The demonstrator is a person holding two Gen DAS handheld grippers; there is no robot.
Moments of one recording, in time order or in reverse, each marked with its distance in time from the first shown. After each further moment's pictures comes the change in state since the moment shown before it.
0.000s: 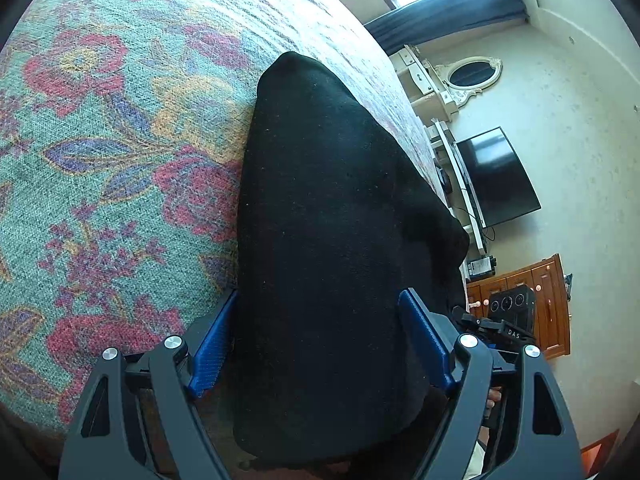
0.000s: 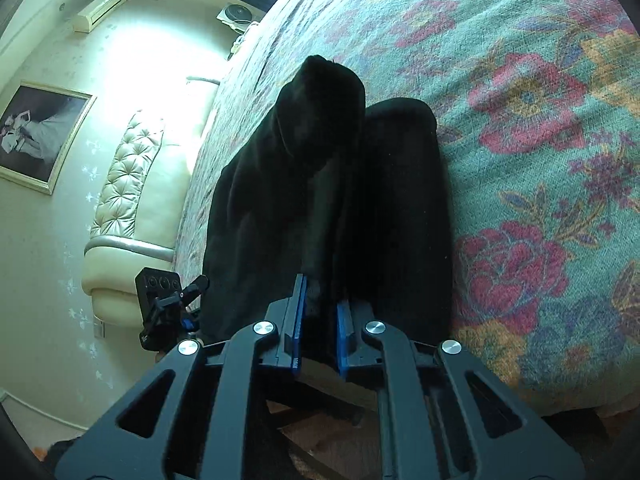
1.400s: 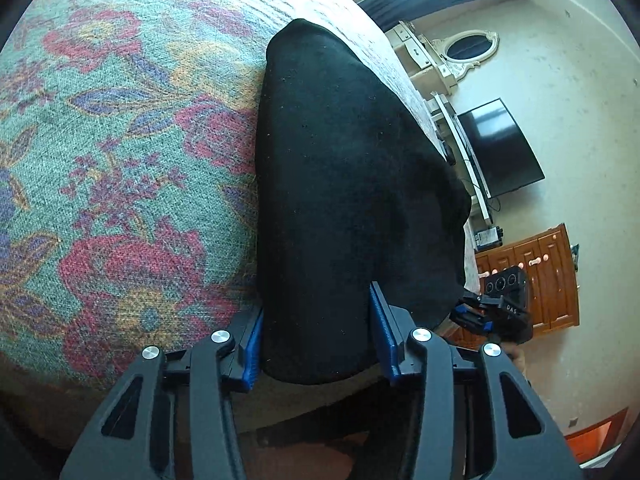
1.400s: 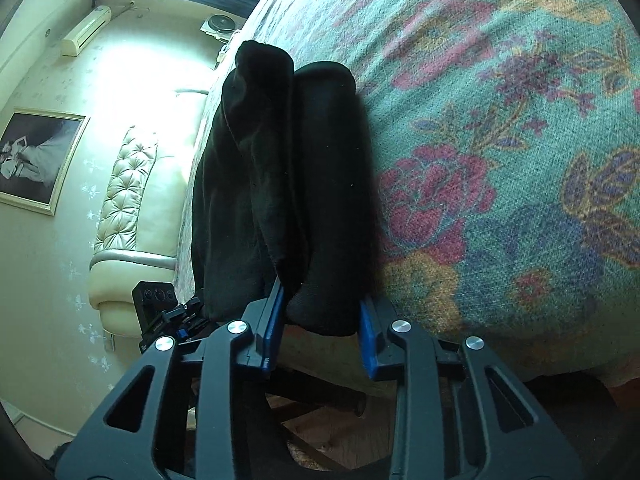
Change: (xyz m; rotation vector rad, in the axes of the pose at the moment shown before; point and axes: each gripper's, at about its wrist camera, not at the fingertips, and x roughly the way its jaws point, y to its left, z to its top) left arm -0.009 0.007 -0.027 0.072 0.076 0.031; right arm -0.007 -0.055 -0.030 0.100 0.001 0.062
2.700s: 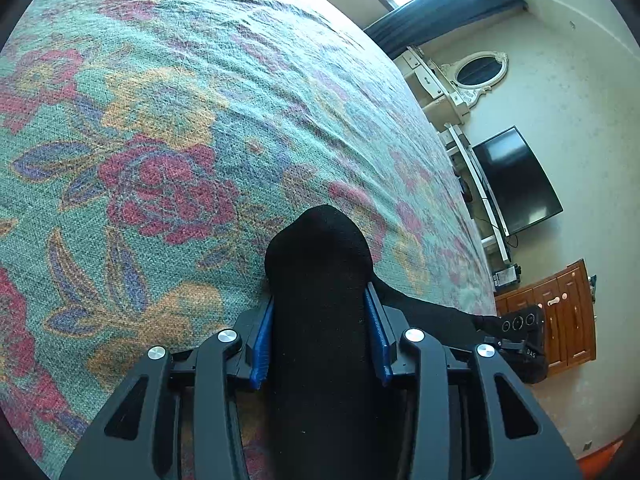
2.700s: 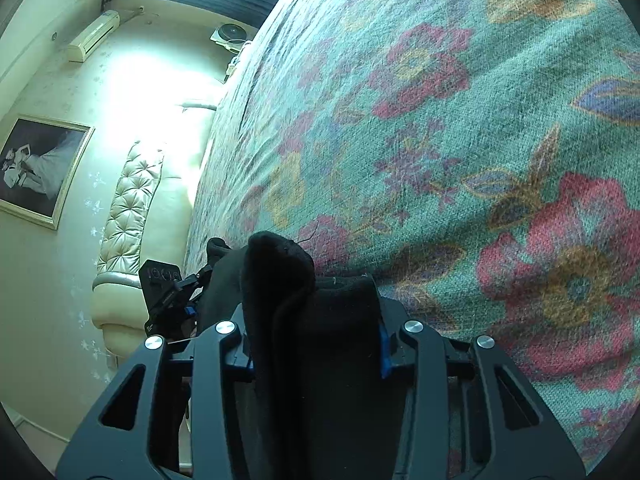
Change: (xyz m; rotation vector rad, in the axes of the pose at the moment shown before) left arm 0.061 0.016 0.148 0.007 -0.109 0.050; right arm 0.065 0.037 0.127 -0.050 -0.054 0.007
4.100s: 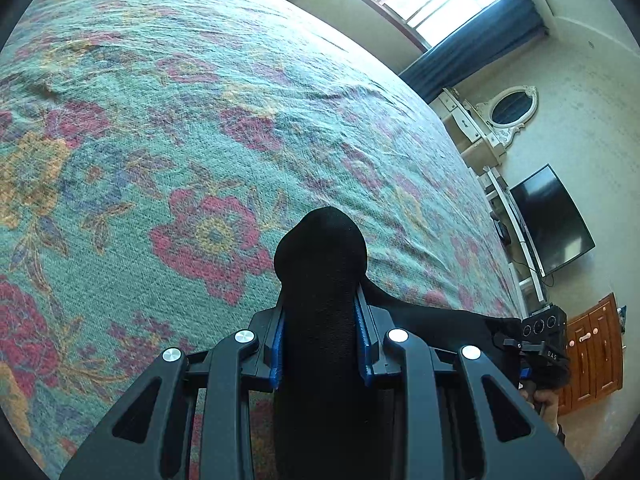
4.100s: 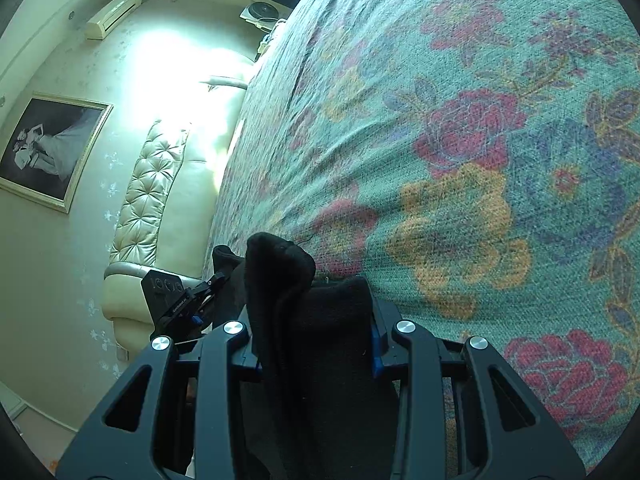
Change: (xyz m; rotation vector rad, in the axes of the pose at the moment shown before) left arm -0.099 0.077 0.068 -0.014 -0.146 0.158; right arm 0.138 0.088 0.045 -0.053 0.079 0.086
